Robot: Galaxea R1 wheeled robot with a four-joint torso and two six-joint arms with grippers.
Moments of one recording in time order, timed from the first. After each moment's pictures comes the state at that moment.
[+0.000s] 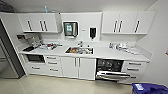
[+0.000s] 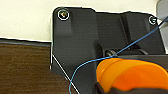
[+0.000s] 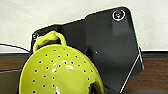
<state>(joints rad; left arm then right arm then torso) 1.54 2.98 -2.73 0.22 -0.09 -0.21 -1.58 2.87 -2.50 0.07 0.19 0.01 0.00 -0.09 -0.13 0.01</state>
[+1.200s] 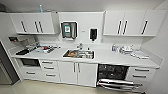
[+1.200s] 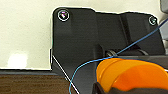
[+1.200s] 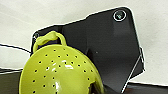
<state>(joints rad) 1.54 2.98 -2.73 0.22 -0.09 -0.21 -1.58 2.88 -2.51 0.07 0.19 0.01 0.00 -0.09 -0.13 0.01</state>
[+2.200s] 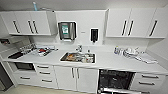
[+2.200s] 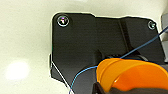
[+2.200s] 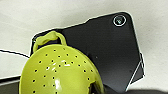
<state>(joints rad) 1.52 2.98 -2.73 0.22 -0.10 -0.20 -1.55 2.88 -2.51 0.07 0.20 0.01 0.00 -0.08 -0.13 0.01</state>
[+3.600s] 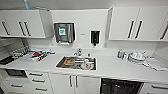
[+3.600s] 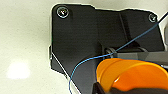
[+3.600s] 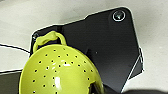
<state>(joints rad) 1.54 2.98 -2.73 0.22 -0.09 -0.20 -1.57 2.88 -2.51 0.07 0.19 0.01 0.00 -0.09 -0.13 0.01</state>
